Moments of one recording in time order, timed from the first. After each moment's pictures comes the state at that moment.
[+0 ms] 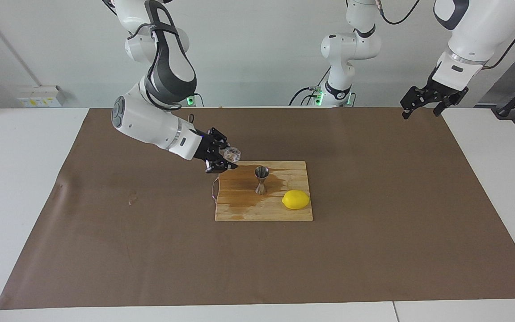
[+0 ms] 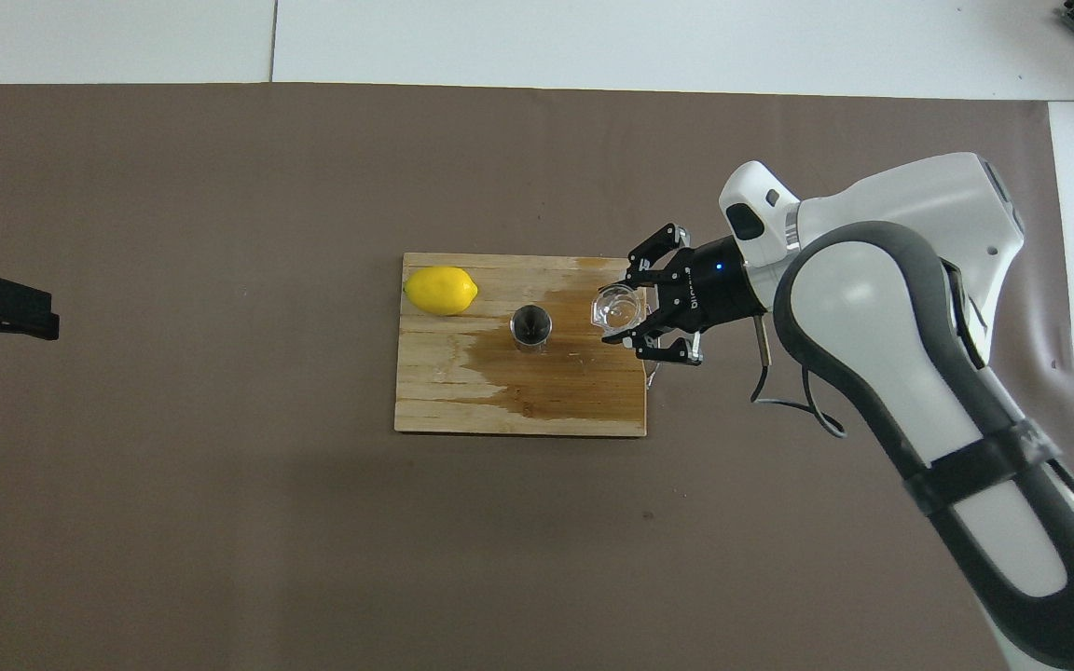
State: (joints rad) left arm -0.03 -0.06 0.01 -1.63 0.02 1.54 -0.04; right arm 0.32 0.23 -0.05 -1.80 0.86 1.98 -1.67
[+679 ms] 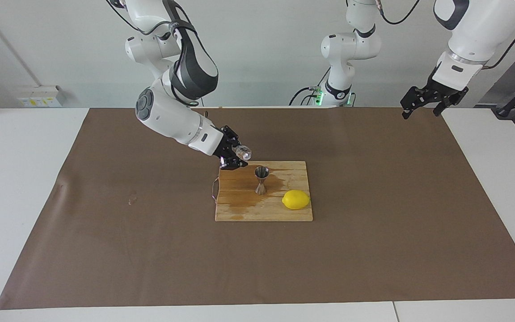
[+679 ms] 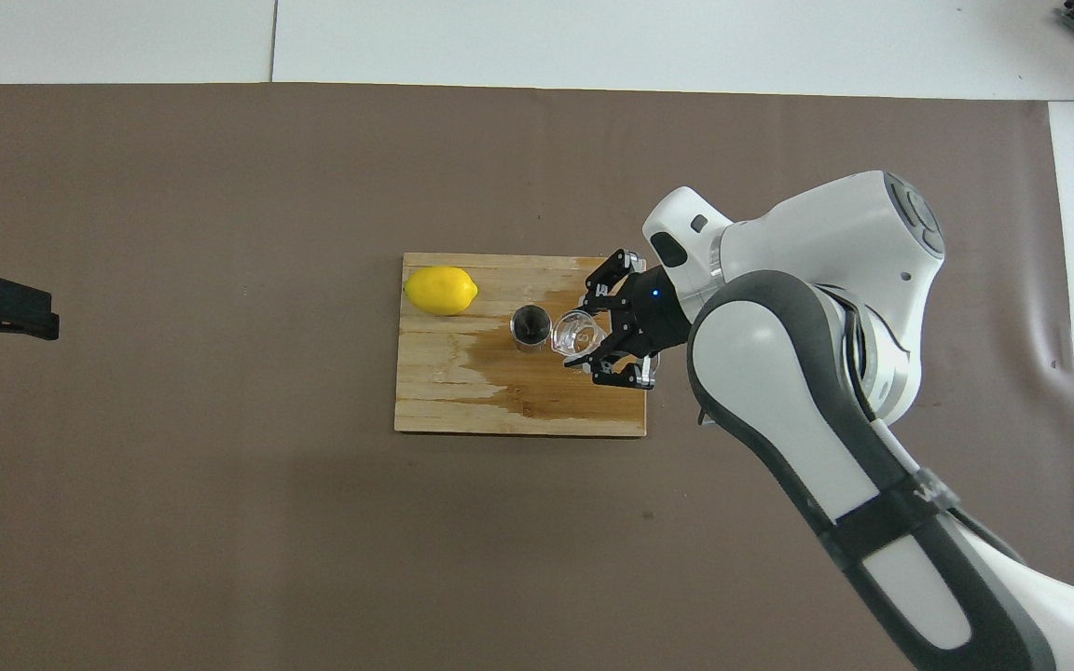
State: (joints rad) left arm -0.03 -0.06 0.01 -1.63 0.02 1.54 -0.04; right arm 0.41 0.22 -0.05 -1.81 0.74 2.02 -1.53
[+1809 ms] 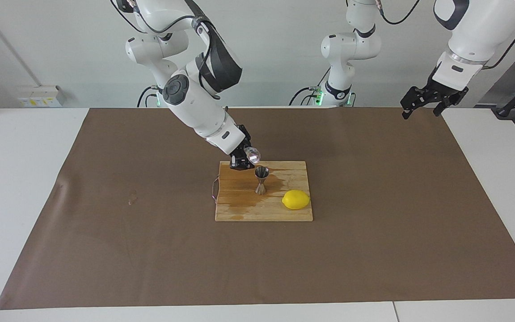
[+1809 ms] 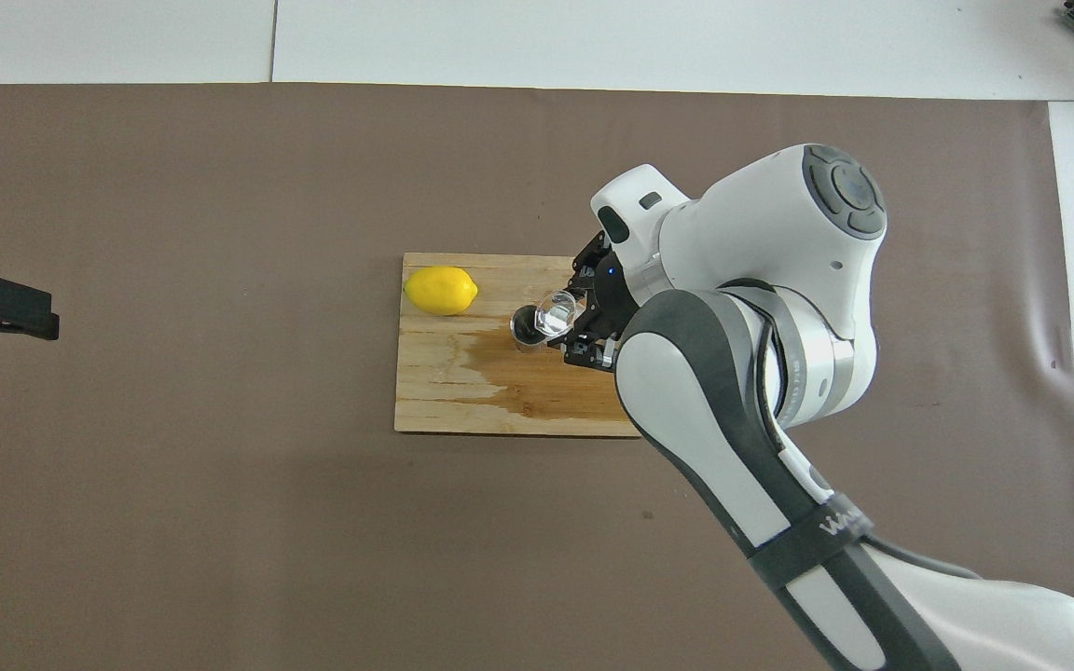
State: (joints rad) left arm -0.03 -0.06 0.01 -1.63 0.02 1.54 -0.04; right arm 0.47 0.29 -0.05 -1.66 0.52 2.03 -1.21
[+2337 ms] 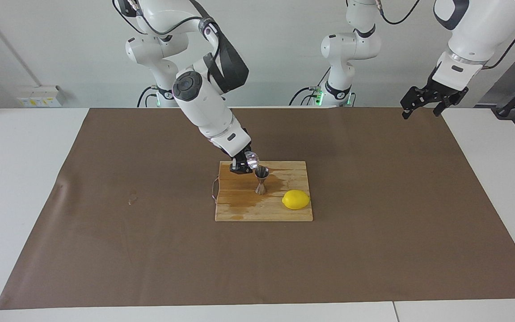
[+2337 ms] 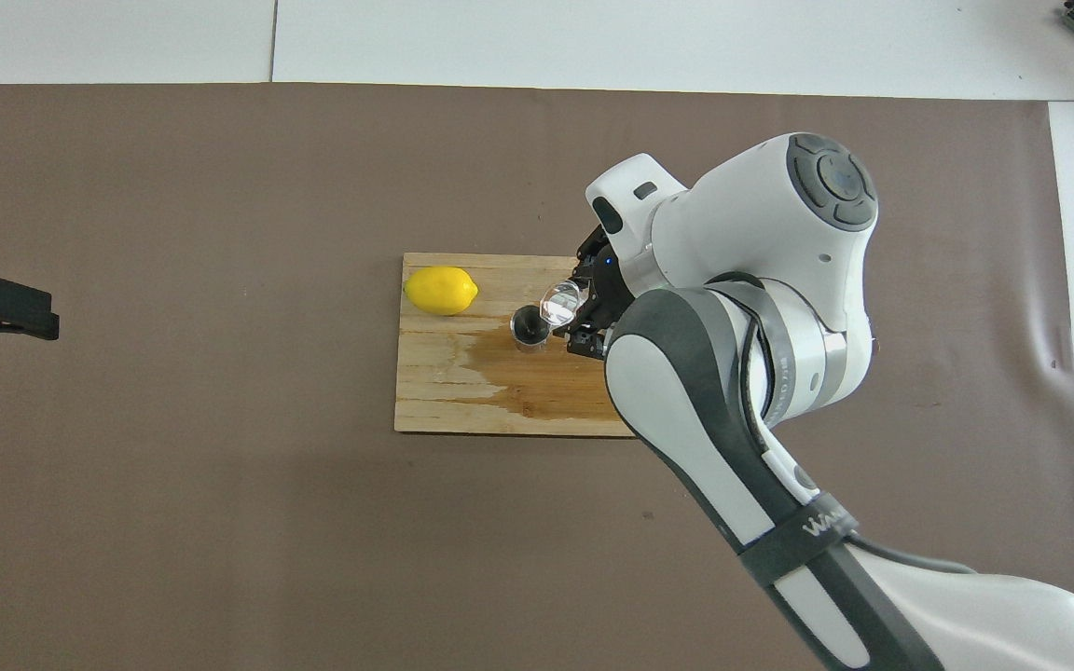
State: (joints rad) left arm -0.03 -0.06 0.01 -1.63 0.02 1.54 -0.04; right arm 0.49 0.32 -0.05 -1.60 0.41 2.00 -1.12
